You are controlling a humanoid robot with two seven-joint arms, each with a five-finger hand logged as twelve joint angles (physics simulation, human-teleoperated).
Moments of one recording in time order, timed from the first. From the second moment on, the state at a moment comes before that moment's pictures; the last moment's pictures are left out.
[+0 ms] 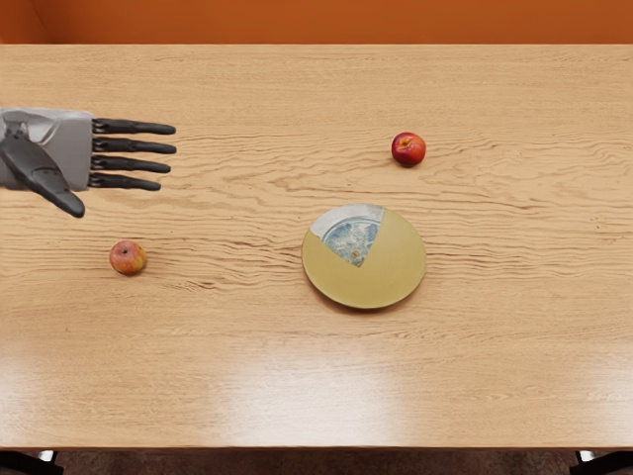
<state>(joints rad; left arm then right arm) -1.13 1.14 -0.38 -1.44 -0.36 -0.61 0.61 -0.06 0.00 0.10 0.14 -0.05 0.14 -0.41</state>
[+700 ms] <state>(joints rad) -1.04 1.12 -0.52 -1.66 0.51 -0.53 0.61 -0.06 0.00 0.09 0.14 -0.05 0.14 -0.41</state>
